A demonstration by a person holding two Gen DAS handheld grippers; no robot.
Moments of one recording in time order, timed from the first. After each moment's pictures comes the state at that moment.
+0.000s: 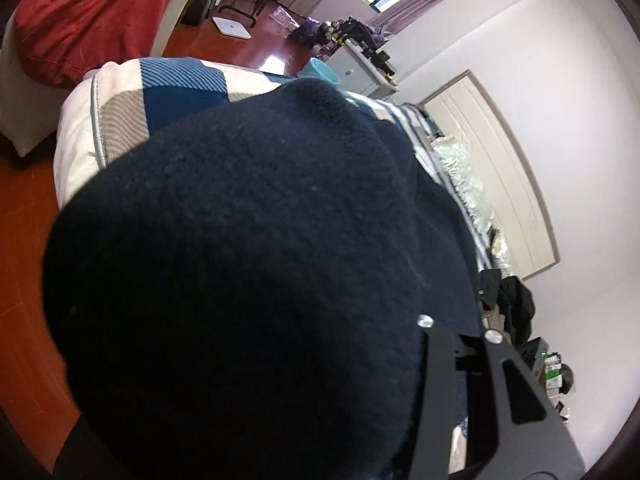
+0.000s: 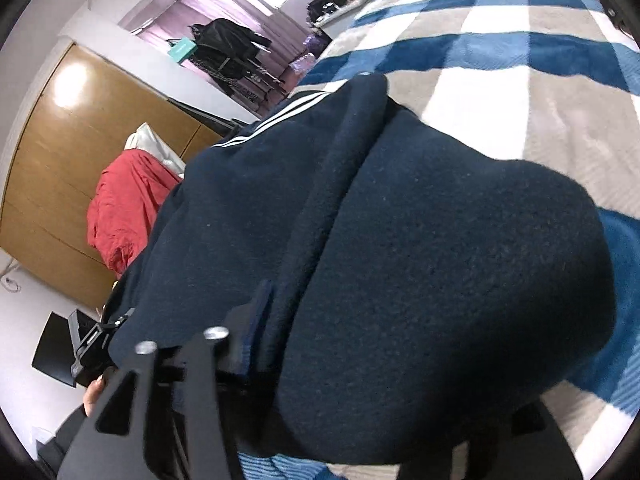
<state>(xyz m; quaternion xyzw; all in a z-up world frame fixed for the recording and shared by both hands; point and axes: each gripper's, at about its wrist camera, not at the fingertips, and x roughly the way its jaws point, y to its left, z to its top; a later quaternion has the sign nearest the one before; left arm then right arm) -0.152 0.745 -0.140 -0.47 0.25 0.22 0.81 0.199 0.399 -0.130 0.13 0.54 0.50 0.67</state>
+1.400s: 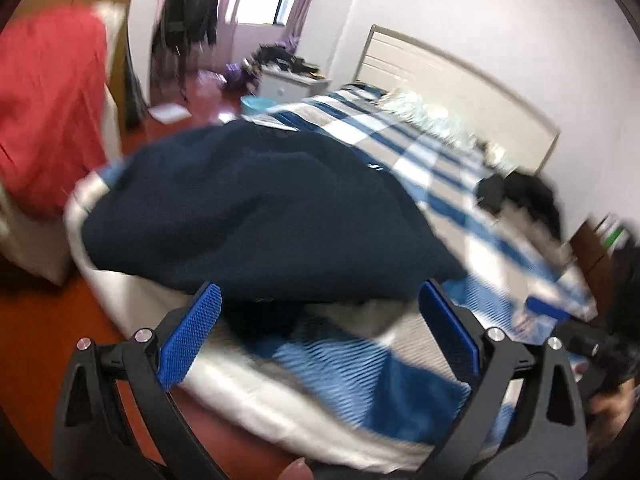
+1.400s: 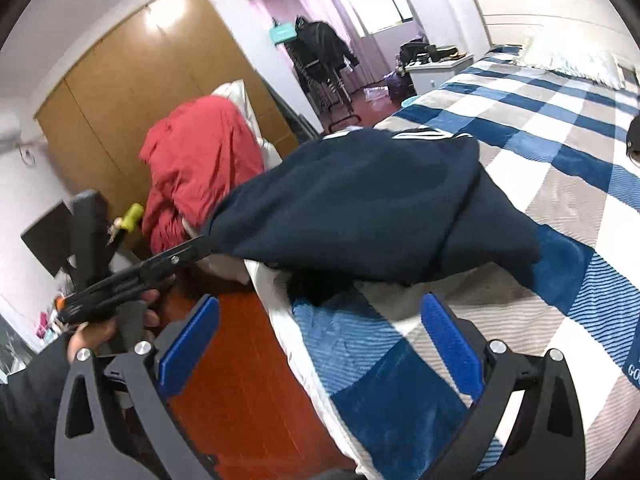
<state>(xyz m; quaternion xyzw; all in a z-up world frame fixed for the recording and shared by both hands) -0.130 0.526 -0.040 -0.18 0.31 0.24 0.90 0.027 0.288 -0.022 0.01 0.39 0.59 0.70</state>
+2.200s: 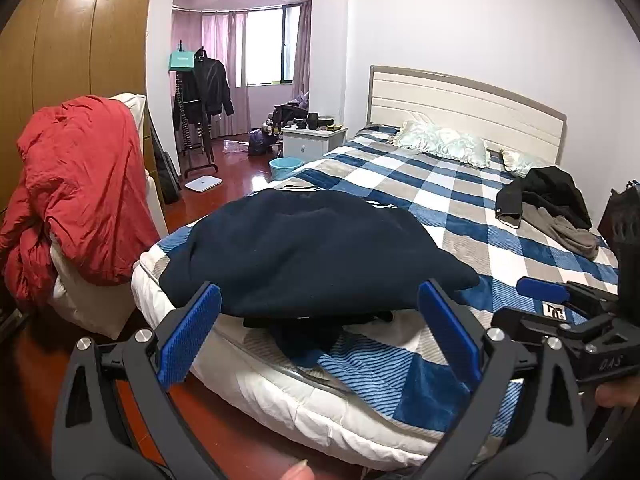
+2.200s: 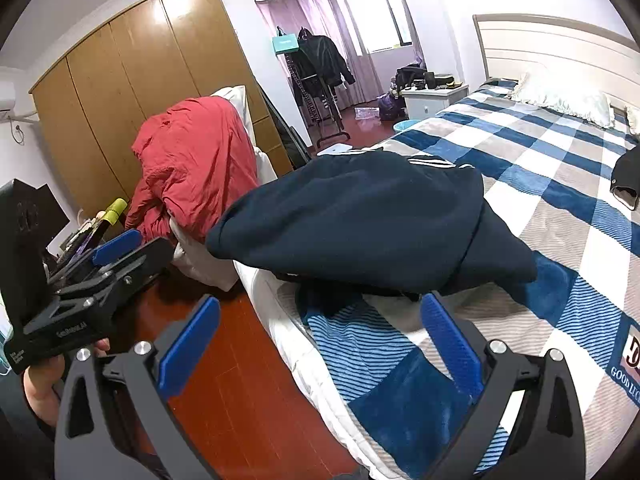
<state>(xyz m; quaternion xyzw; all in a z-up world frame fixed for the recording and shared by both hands) -0.177 0.471 0.015 -0.09 0.25 0.29 0.92 -0.025 0.296 0.010 -0.01 0.34 0.57 0.74</state>
